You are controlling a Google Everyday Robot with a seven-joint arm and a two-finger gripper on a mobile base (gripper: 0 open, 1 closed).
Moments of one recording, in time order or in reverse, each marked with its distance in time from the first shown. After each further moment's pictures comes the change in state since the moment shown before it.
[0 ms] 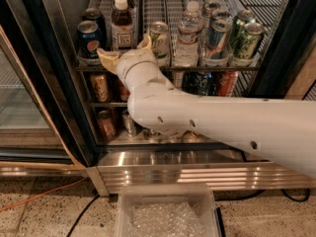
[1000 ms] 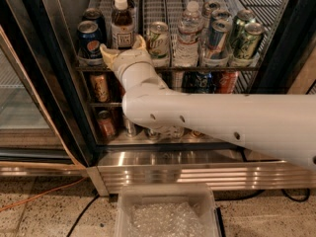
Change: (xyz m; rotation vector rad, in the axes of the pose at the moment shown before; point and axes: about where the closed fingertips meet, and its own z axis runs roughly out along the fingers) arm 0.008 -0.001 0.021 0.028 -0.028 0.010
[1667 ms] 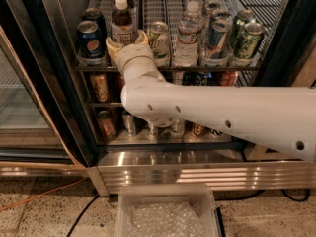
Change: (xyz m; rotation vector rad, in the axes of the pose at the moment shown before) arm 0.000 -0.019 0.021 0.061 -0.014 0.010
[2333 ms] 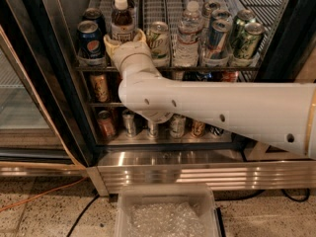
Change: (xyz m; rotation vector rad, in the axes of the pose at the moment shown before) arm 0.001 0.002 0.012 0.001 0.006 0.035
